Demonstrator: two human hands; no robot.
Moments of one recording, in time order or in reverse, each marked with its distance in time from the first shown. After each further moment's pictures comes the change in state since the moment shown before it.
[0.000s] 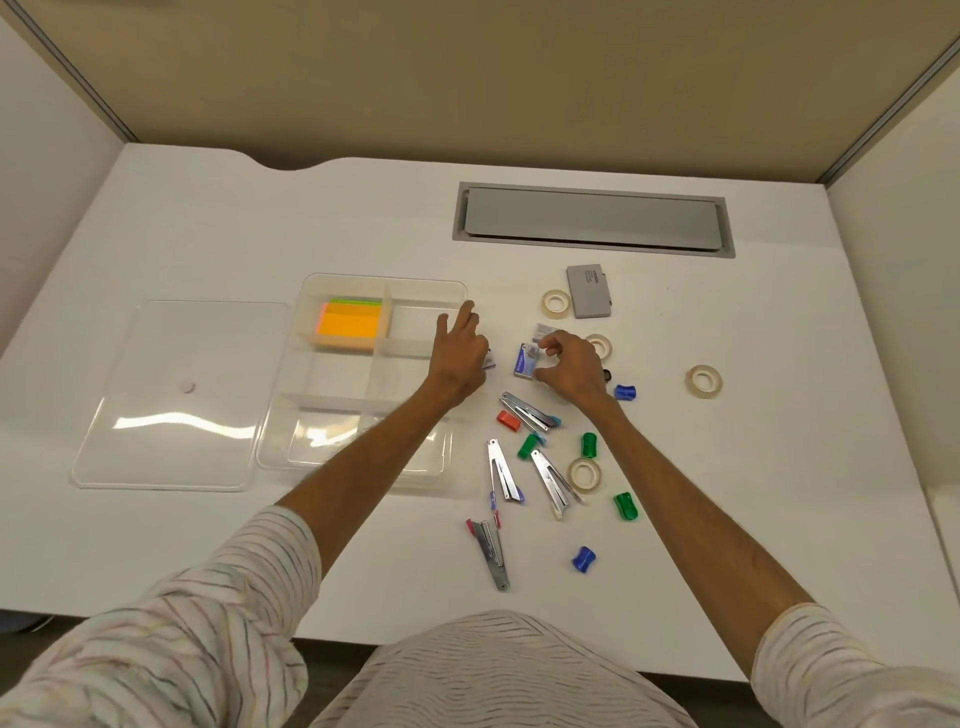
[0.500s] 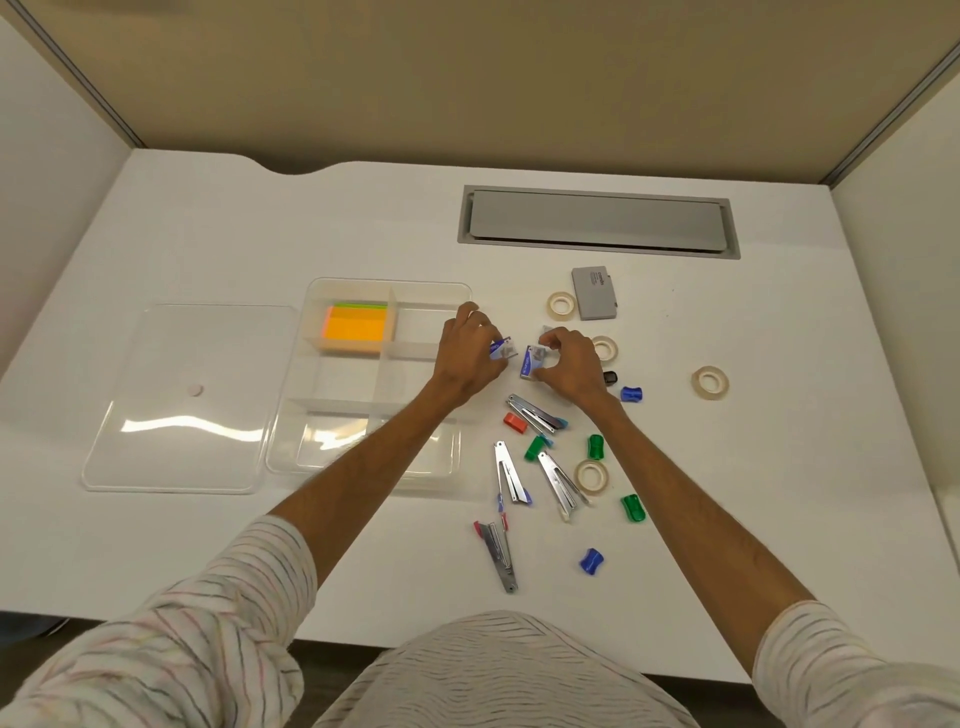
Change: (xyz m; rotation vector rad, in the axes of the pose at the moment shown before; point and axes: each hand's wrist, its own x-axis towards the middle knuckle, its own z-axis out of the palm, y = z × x) left_hand 0.000 0.001 -0.008 -0.374 0.175 -0.046; right_hand 0.006 -0.007 0.007 -0.041 -0.020 0.006
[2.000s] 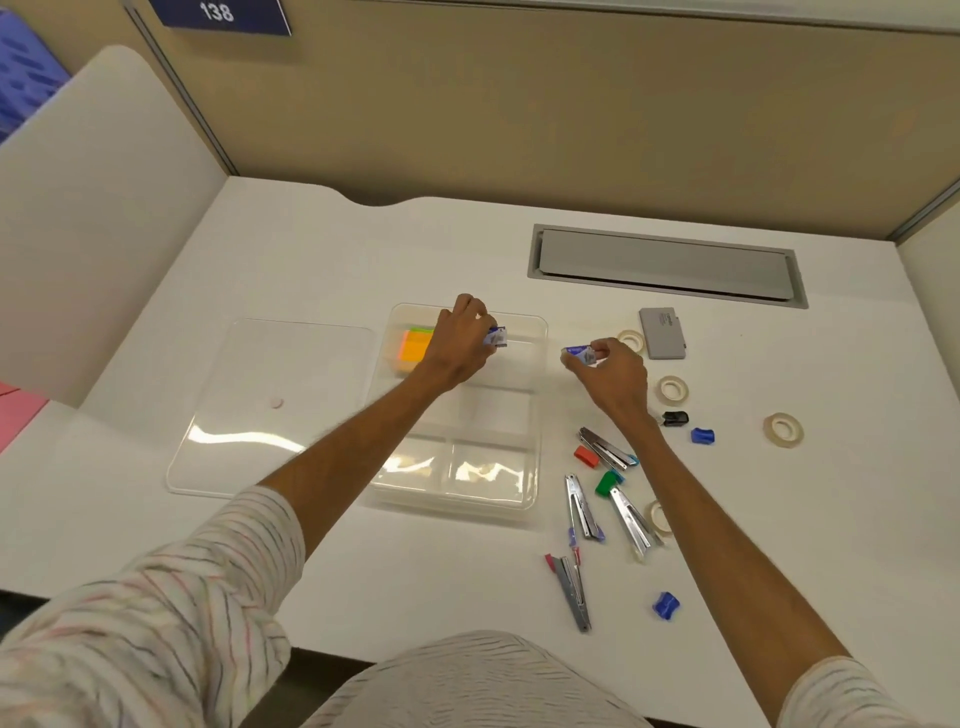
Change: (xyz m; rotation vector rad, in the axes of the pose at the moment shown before) left_hand 0.012 -0.110 -0.079 0.181 -0.015 0.083; right_hand 0.002 -0.073 0.015 0.164 0.225 0.074
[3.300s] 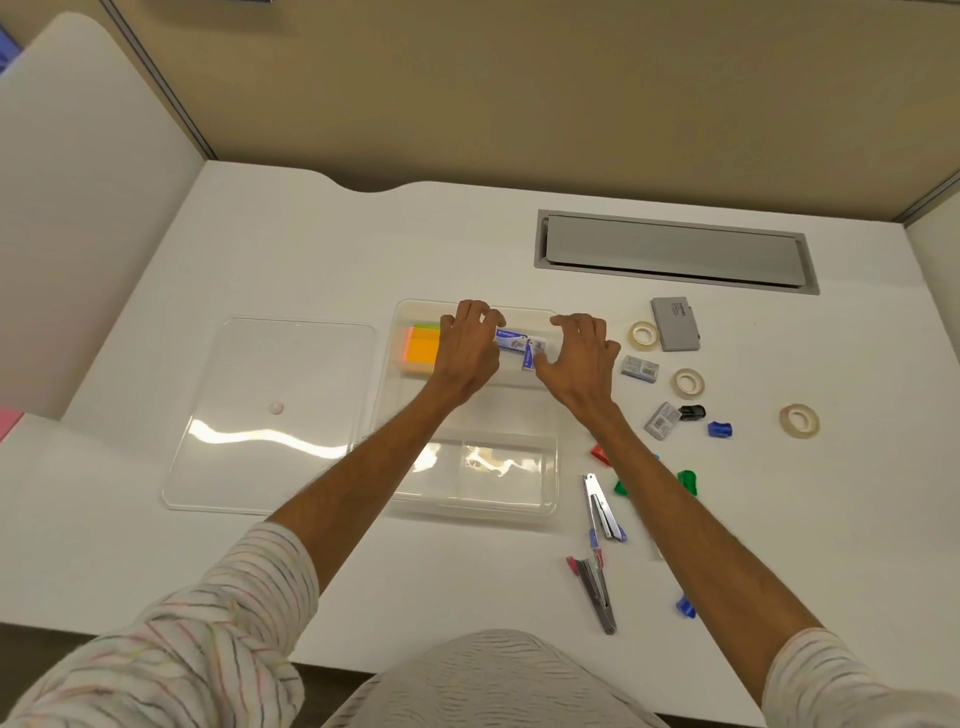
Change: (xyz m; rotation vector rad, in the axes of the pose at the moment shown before) left_hand -0.006 -0.005 0.022 -0.126 0.113 -0.093; right_hand -0.001 -0.041 0.055 -0.305 0.014 -0.228
